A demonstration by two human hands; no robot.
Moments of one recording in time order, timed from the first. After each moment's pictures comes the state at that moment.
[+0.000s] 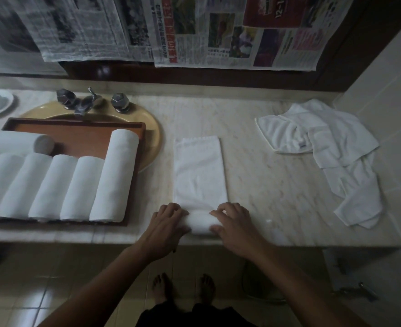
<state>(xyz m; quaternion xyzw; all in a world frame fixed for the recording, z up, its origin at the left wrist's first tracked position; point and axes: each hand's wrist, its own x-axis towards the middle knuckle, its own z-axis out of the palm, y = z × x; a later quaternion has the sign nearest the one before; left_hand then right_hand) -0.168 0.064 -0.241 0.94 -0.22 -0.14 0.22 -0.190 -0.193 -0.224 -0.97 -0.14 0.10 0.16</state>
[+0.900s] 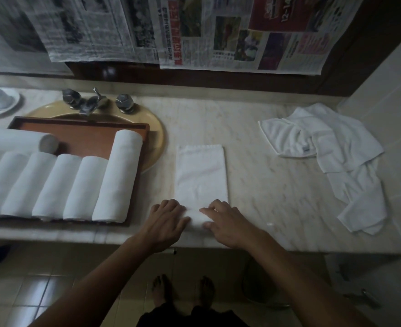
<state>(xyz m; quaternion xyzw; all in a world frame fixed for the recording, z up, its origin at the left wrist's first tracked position) -0.152 0.068 -0.228 0.95 -0.22 -0.14 0.18 -0.161 -0.170 -0.203 -0.95 -0.16 0.23 0.15</state>
